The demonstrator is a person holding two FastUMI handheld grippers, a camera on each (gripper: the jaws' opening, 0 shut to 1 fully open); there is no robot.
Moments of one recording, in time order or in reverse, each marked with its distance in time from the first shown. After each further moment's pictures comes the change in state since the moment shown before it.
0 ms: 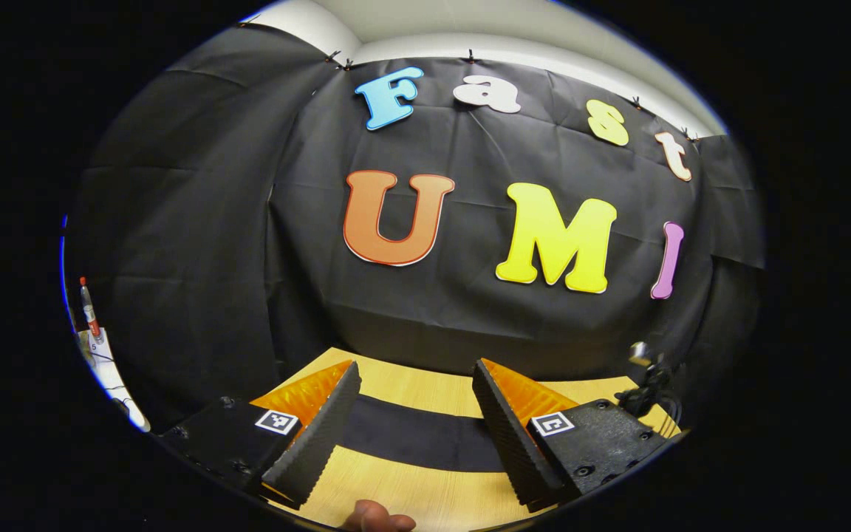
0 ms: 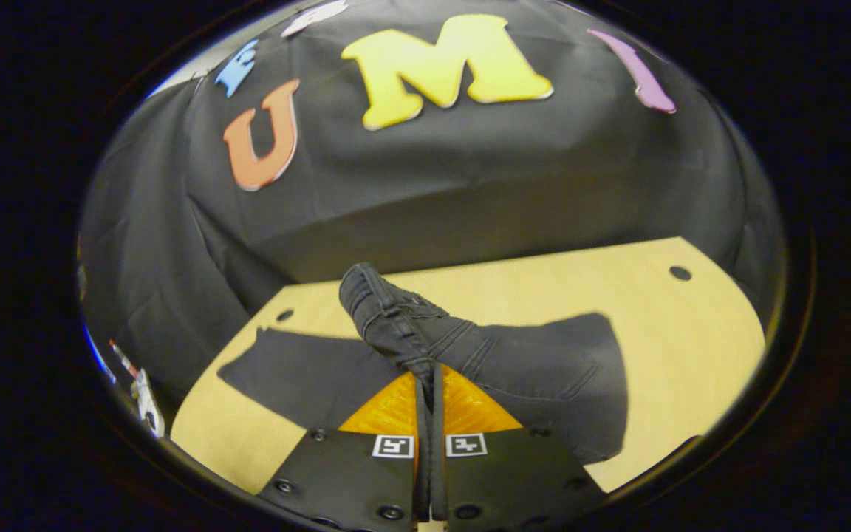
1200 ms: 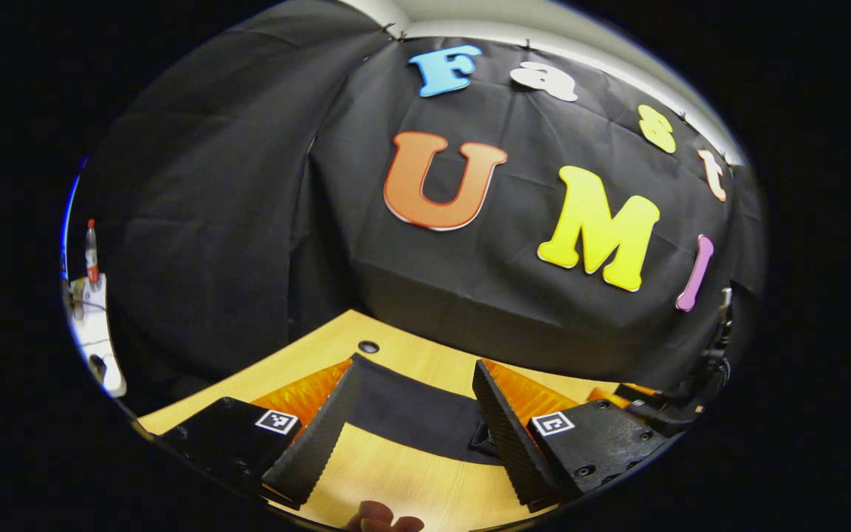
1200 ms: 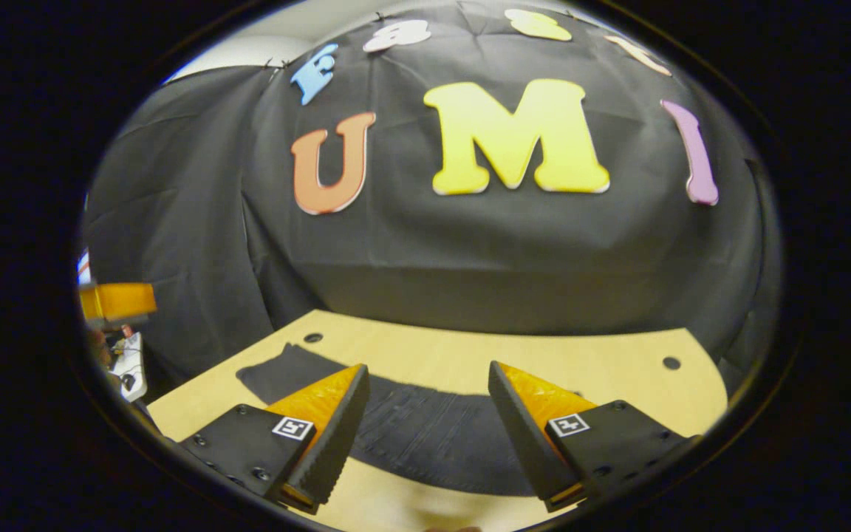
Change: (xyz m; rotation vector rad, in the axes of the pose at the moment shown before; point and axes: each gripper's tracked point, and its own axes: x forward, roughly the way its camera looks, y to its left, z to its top) left arm 0.036 0.051 -0.075 -0.199 0.128 0.088; right arm -0.089 0.018 0.133 -0.173 -0.349 0.049
